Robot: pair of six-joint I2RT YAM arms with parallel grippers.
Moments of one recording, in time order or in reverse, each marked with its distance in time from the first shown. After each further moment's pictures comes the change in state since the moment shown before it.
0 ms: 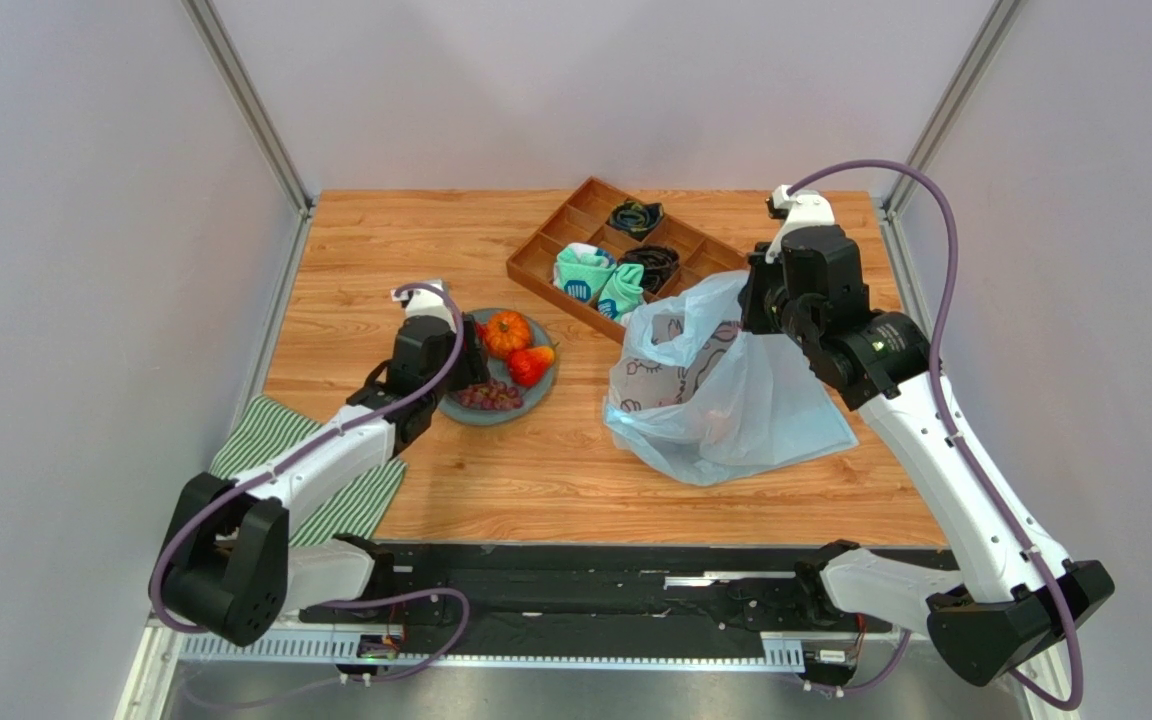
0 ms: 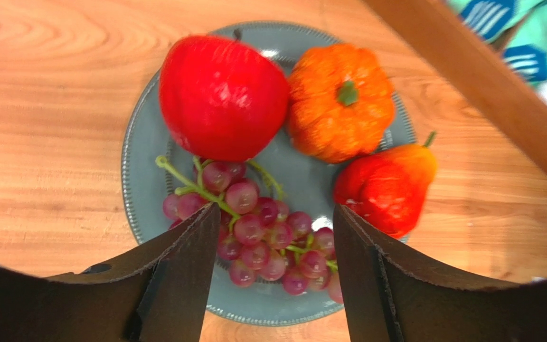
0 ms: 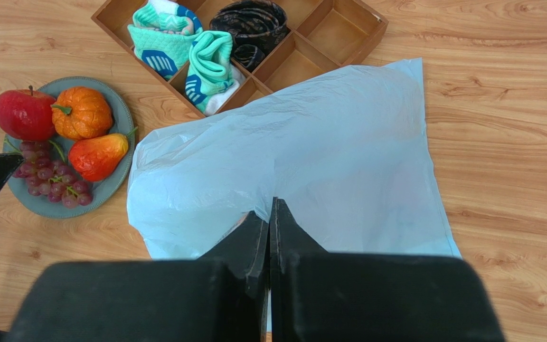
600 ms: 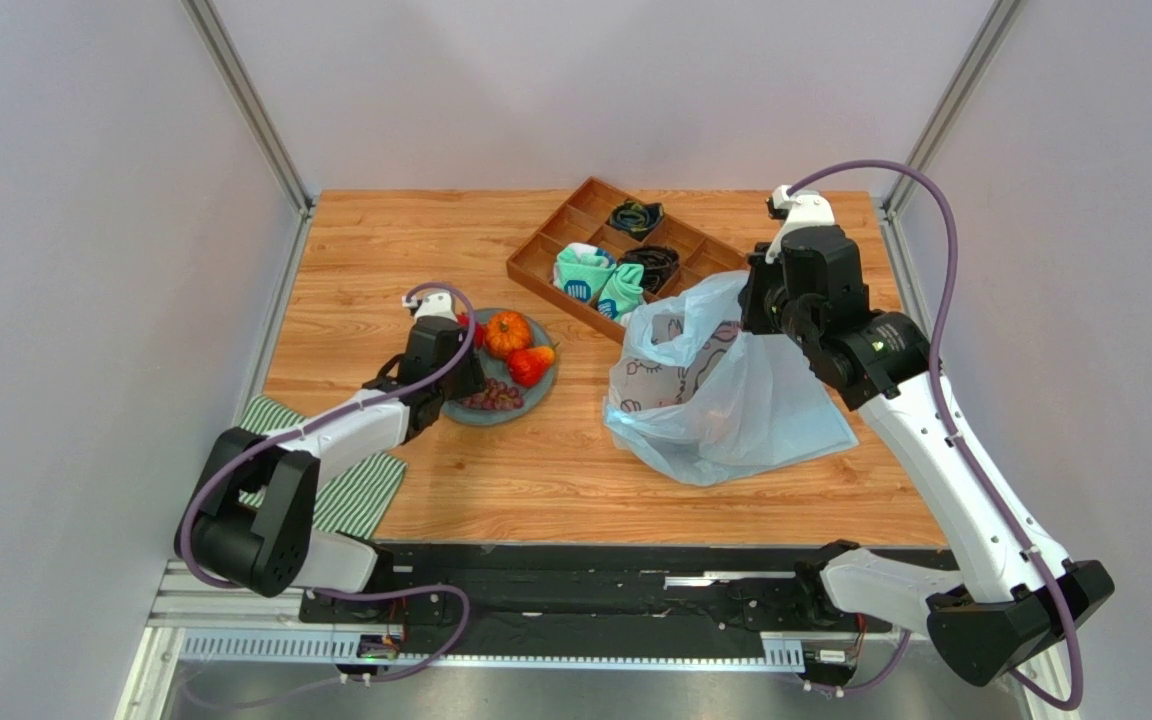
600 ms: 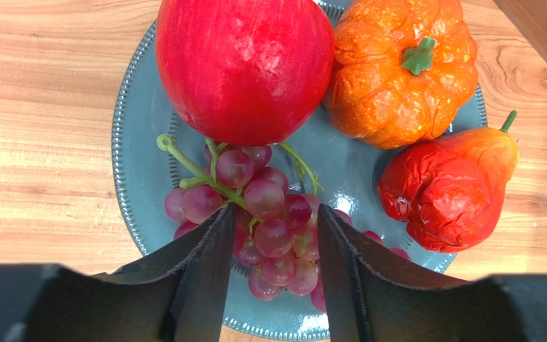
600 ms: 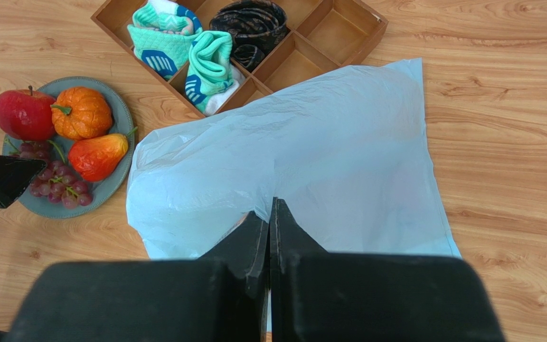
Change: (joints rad) left arm 0.034 0.168 0.016 -0.008 0.019 -0.015; right arm 0.000 0.000 -0.002 0.000 0.000 0.000
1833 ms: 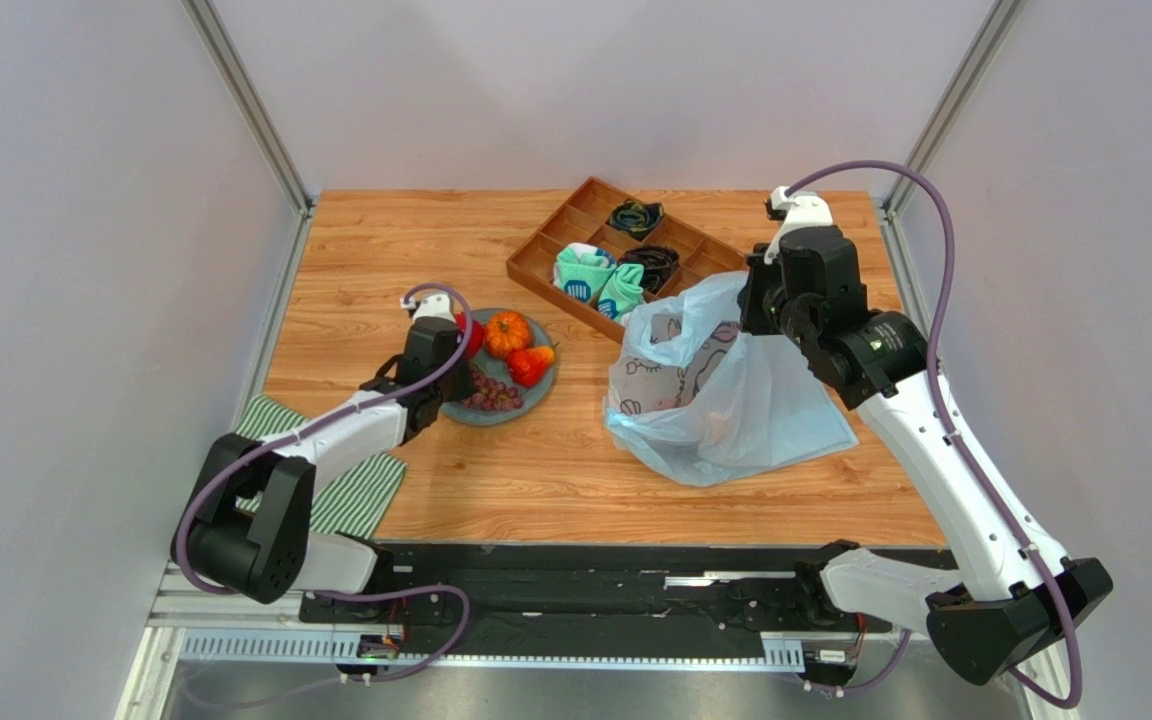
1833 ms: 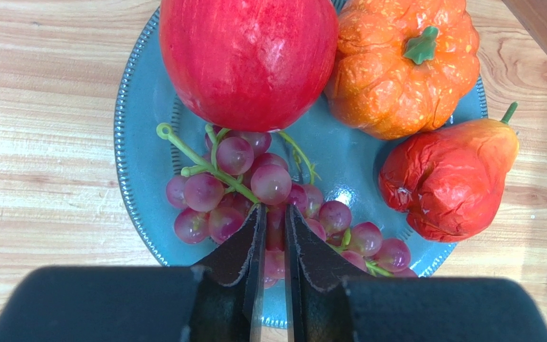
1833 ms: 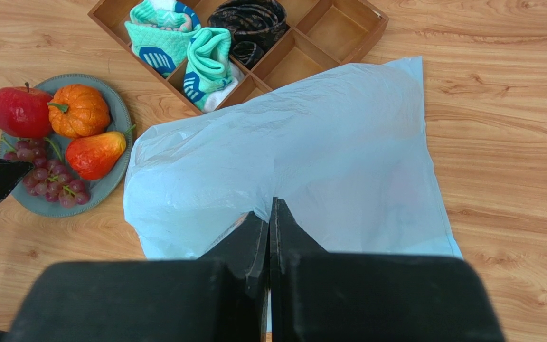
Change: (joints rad) left arm 0.002 -0.019 0.000 -0.034 0.007 -0.008; right arm 0.000 0.004 -0.005 0.000 0.000 0.000
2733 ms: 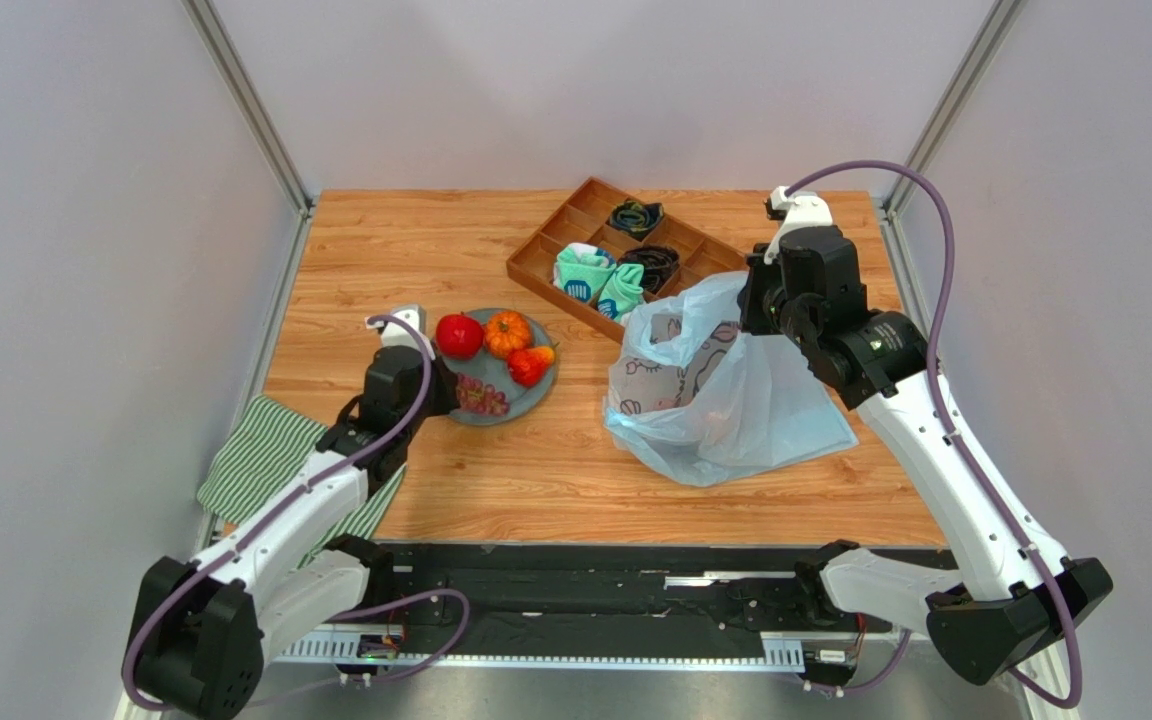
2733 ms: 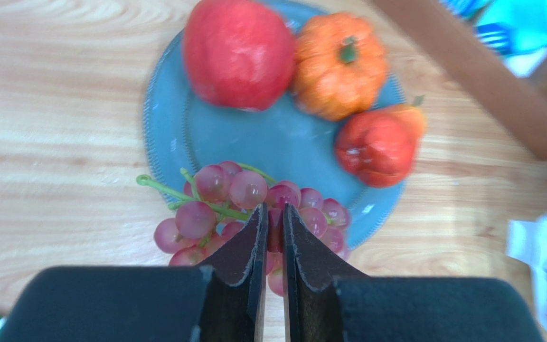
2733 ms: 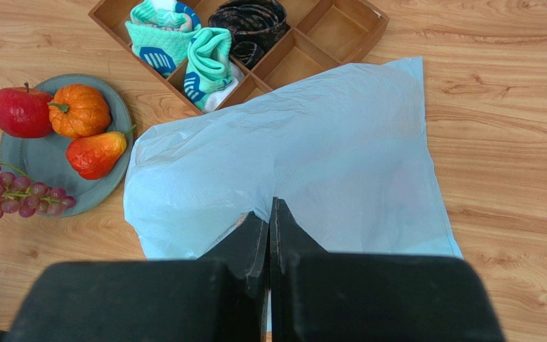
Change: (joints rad) left arm 0.000 -0.391 -0.144 -0.051 0.015 0.016; right arm 0.000 0.000 0.000 0.001 -0.001 0.000
